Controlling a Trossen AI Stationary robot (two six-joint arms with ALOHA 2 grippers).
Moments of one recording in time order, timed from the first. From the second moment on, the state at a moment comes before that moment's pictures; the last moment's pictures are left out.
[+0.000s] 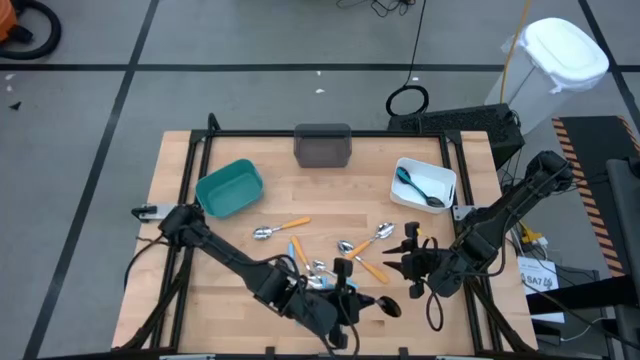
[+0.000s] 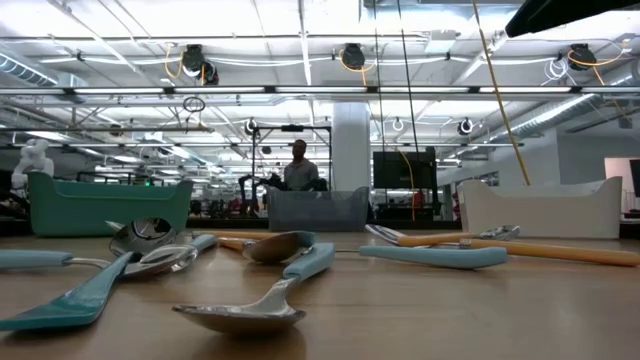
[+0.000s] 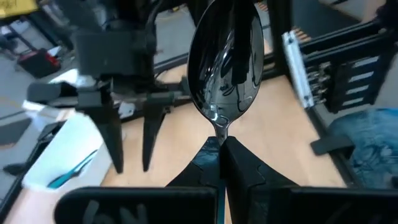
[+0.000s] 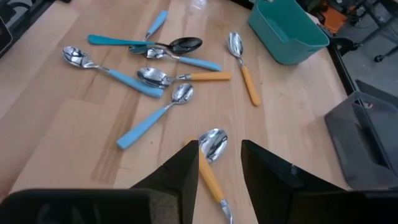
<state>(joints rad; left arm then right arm) -0.54 2.11 1.98 -0.35 -0.54 0.08 0.73 1.16 0.80 -0.47 0.70 0.21</state>
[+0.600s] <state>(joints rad) -0.37 2.09 1.65 0.00 -0.39 0.05 0.75 1.16 0.80 -0.68 0.71 0.40</state>
